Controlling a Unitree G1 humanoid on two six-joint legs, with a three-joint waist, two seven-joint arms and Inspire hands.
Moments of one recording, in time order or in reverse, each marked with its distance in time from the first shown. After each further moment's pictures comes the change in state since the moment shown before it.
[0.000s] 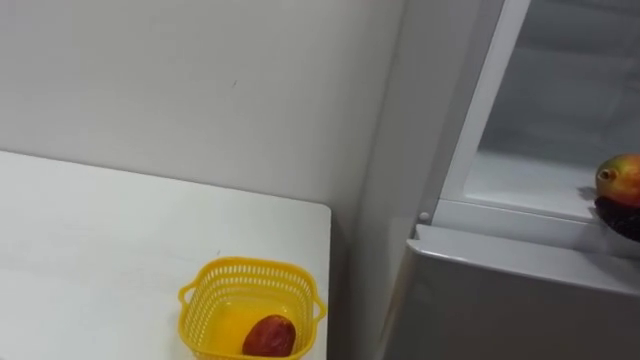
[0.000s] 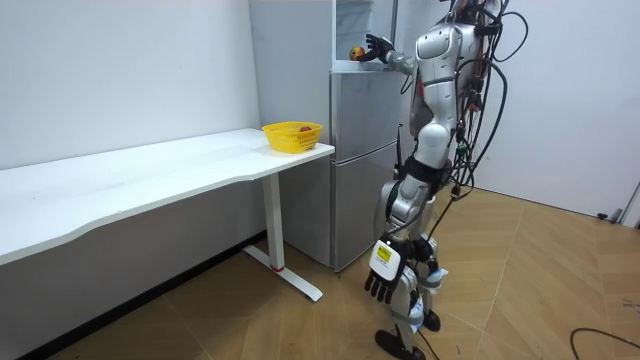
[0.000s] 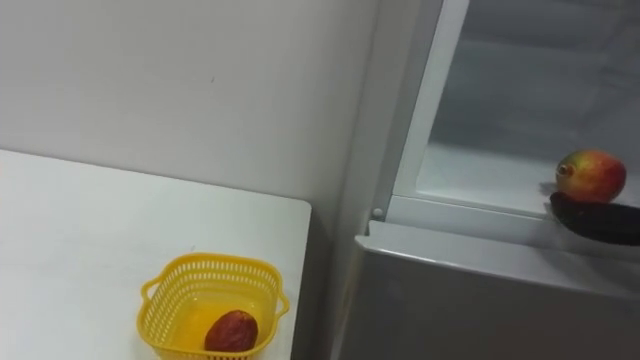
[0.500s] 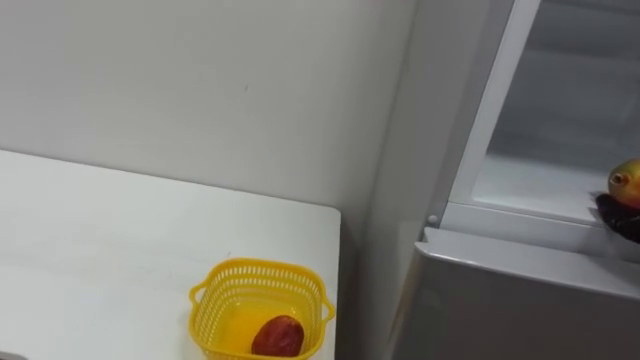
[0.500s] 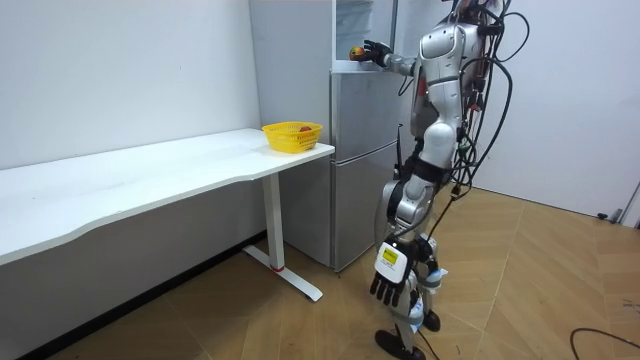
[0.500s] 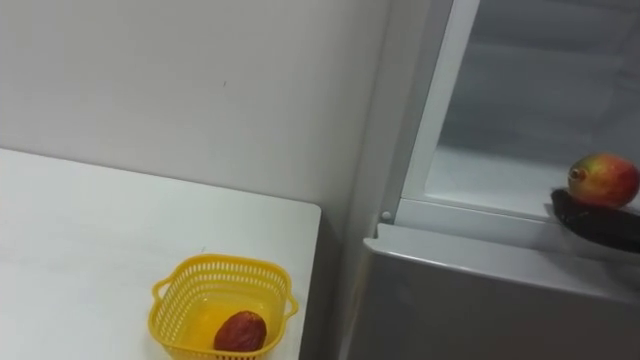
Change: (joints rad) left arm 0.013 0.001 0.024 -0.003 0.000 0.003 -0.019; right arm -0.023 0.000 0.002 0.074 0.070 -0.002 0.011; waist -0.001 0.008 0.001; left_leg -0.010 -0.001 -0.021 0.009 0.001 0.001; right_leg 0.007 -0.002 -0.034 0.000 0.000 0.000
